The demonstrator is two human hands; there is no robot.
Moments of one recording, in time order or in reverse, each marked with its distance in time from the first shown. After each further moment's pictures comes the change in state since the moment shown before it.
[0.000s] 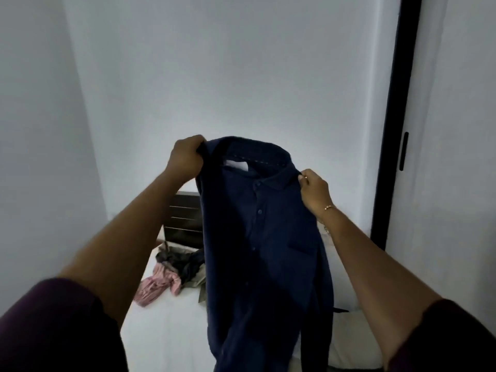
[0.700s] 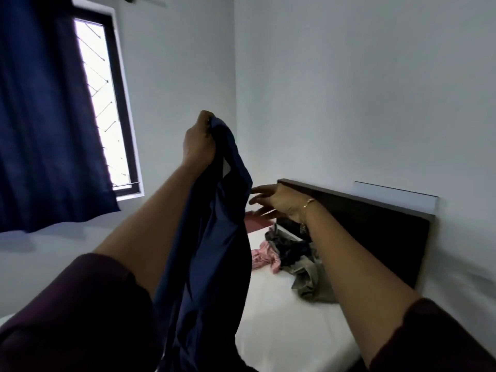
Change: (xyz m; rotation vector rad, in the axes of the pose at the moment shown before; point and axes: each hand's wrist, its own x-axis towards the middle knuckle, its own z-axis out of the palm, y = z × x) left_hand -0.093 -0.051 -0.164 0.216 0.476 -0.189; right_hand -0.127 -0.211 0.207 0.419 -1.262 -0.191
